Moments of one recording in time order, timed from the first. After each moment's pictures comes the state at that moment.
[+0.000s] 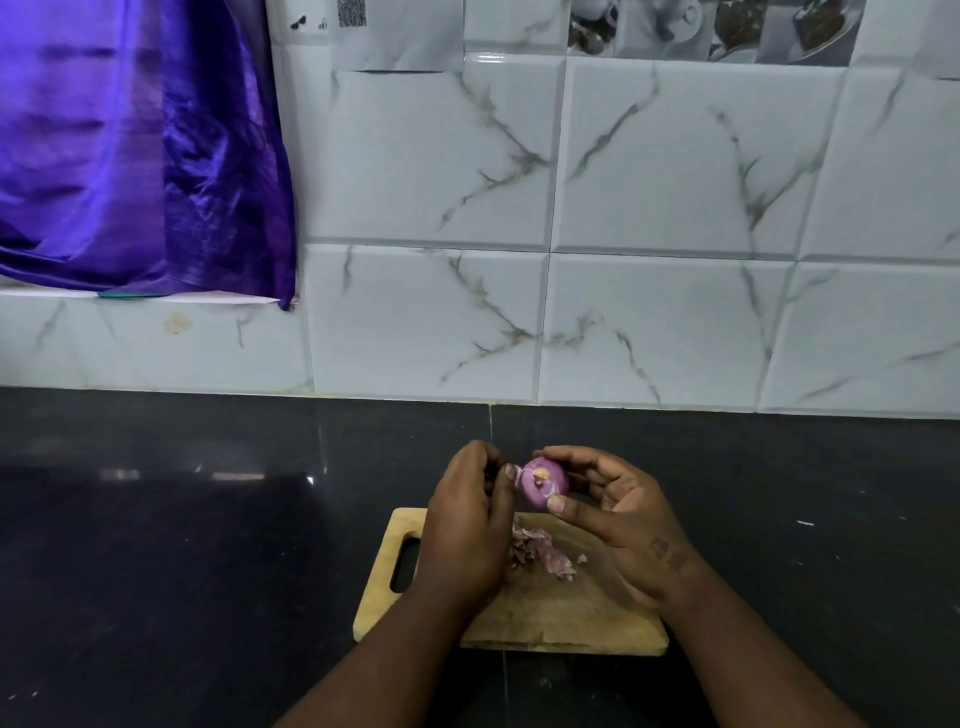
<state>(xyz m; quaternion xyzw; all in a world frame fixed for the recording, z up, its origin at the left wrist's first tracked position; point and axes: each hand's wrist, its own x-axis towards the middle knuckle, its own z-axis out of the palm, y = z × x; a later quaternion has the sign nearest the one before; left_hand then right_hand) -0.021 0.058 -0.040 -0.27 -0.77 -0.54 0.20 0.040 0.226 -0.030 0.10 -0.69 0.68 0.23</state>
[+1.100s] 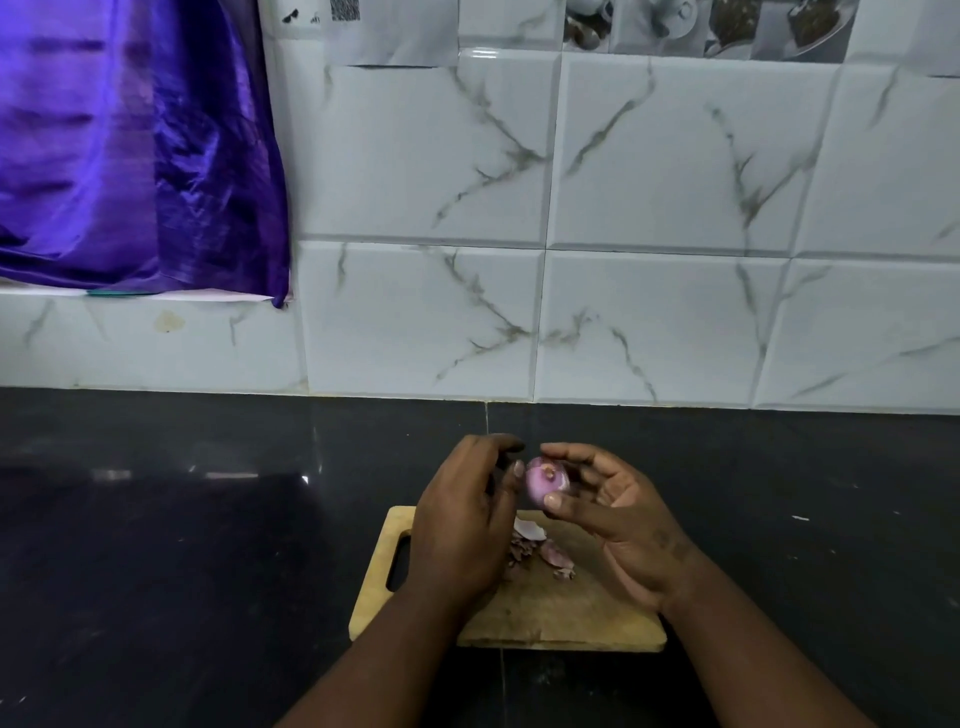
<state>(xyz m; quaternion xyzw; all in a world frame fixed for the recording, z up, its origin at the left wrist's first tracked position) -0.021 0.053 -0.039 -0.33 -0.76 -0.49 0.28 0.042 0.225 -0.028 0.06 -0.65 0.74 0.17</state>
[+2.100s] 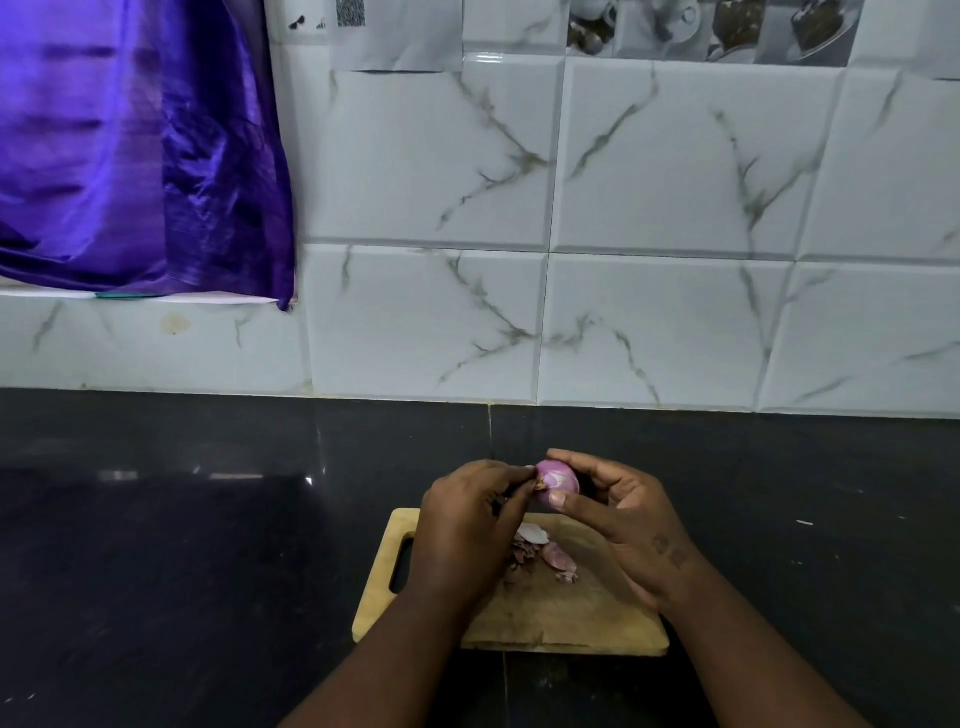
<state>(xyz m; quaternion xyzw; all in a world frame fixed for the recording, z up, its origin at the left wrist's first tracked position) -0.024 0.052 -0.039 -0.35 -0.76 -0.45 0.32 0.038 0.232 -0.034 0.04 -0.71 0.67 0.22</state>
